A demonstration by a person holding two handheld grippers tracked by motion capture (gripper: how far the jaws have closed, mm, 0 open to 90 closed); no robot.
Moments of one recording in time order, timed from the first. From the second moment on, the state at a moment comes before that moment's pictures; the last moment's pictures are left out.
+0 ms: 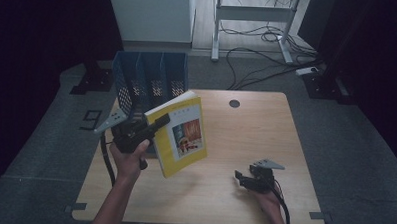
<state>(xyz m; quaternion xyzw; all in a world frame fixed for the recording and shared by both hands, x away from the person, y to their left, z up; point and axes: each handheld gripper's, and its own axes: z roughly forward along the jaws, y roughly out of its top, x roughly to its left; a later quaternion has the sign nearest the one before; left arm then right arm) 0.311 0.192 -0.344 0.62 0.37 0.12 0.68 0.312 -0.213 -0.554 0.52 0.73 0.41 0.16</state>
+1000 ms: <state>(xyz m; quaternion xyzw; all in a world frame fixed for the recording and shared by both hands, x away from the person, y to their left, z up) 0.328 0.232 -0.332 0.59 0.41 0.15 0.68 0.312 -0.214 -0.555 0.52 0.73 0.42 0.16</state>
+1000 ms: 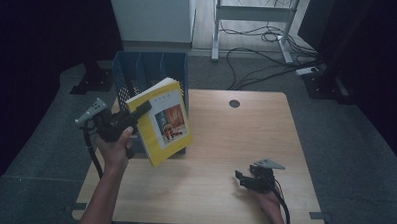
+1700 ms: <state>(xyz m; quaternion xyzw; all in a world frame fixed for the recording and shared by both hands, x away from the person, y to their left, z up) 0.336 0.244 -0.334 0.57 0.43 0.18 0.67 0.312 -0.215 -0.554 0.52 0.73 0.42 0.16</state>
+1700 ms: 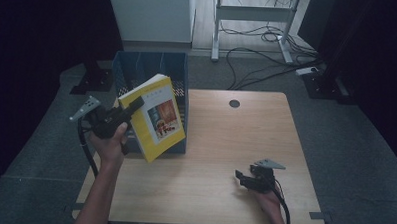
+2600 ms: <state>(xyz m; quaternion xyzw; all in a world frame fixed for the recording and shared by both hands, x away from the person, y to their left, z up) 0.361 0.236 -0.332 0.57 0.45 0.22 0.66 0.313 -0.217 -0.555 0.53 0.72 0.42 0.15</state>
